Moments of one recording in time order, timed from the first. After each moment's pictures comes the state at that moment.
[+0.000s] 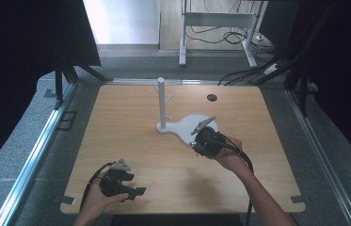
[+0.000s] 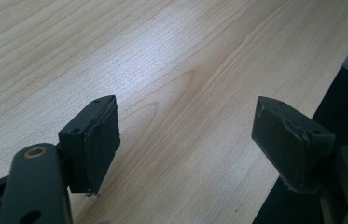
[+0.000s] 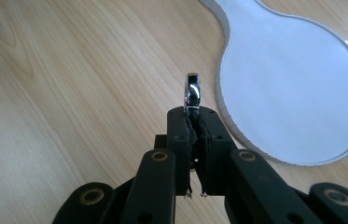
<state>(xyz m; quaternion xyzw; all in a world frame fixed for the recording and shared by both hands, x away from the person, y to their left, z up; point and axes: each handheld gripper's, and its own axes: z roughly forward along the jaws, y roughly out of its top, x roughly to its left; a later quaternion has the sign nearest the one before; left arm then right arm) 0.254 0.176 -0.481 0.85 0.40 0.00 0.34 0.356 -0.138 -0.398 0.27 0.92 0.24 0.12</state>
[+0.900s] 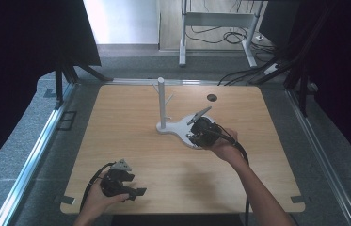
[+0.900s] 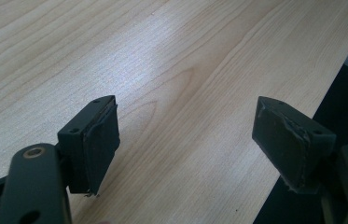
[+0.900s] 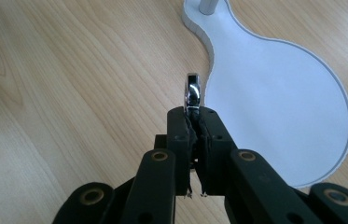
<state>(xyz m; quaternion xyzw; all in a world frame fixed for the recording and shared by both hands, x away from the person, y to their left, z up) 0.254 0.175 -0.482 0.86 0.39 -0.01 0.34 0.379 -0.126 -0.387 0.28 0.92 0.24 0.12</state>
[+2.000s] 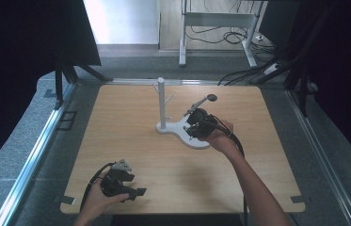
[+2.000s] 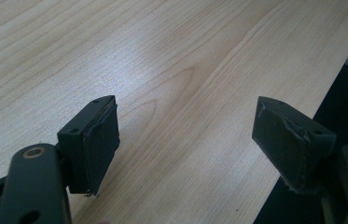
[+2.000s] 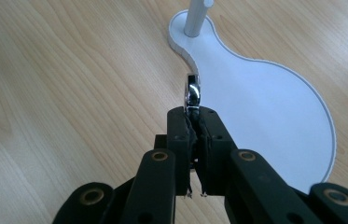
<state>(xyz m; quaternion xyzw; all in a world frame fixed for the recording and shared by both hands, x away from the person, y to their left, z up) 0.255 0.175 -0.482 0.86 0.39 -0.01 0.33 0.401 -0.114 -0.377 0.29 0.92 0.25 0.12</state>
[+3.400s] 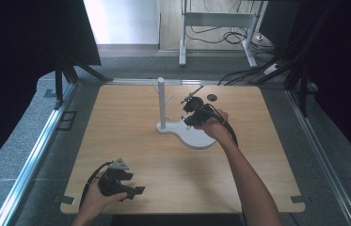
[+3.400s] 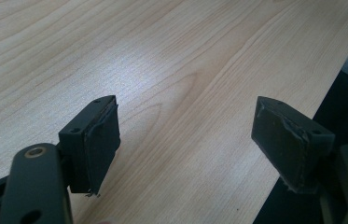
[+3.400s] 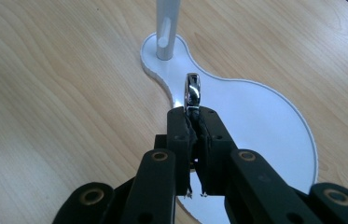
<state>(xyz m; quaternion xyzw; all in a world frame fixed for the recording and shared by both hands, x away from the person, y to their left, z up) 0.254 0.181 -0.478 0.85 0.40 0.00 0.34 0.442 -0.103 -0.373 0.32 0.91 0.24 0.12</state>
